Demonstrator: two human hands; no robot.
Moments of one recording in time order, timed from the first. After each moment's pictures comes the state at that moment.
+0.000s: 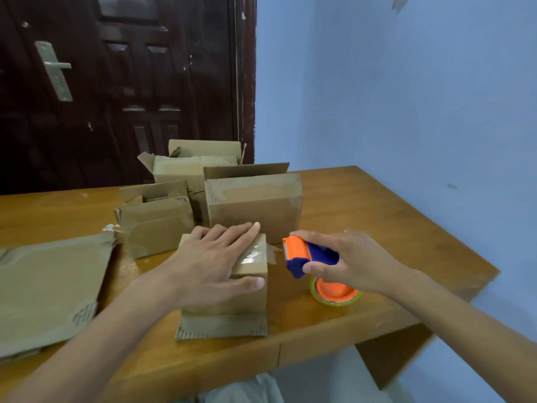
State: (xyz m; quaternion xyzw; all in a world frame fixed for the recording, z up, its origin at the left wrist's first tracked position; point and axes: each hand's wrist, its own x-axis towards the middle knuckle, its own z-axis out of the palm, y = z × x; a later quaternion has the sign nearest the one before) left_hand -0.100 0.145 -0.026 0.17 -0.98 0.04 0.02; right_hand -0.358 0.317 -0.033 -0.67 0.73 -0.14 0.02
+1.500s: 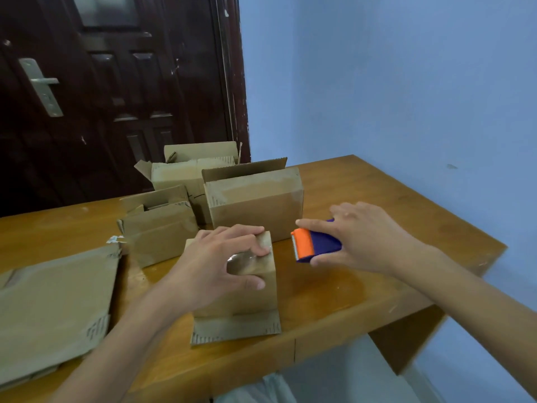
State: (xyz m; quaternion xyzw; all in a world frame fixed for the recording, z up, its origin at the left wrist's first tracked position) left_hand -0.091 0.142 -0.022 0.15 -0.97 -0.16 0.13; right_hand -0.350 0.309 -0.013 -0.65 0.74 0.07 -0.16
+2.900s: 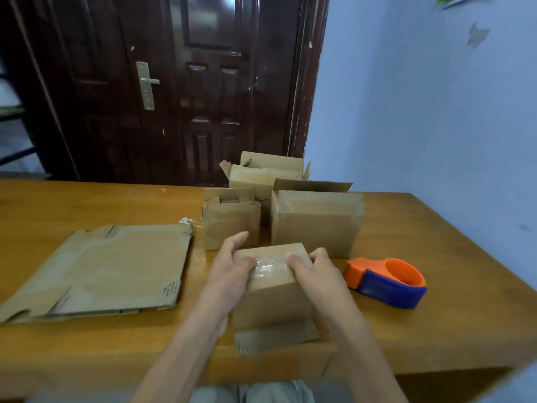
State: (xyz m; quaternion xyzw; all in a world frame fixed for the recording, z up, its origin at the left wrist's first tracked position) left_hand -0.033 0.176 -0.036 0.44 -0.61 -0.55 0.37; right_hand -0.196 0.242 -0.042 -0.38 0.82 -0.36 0.24
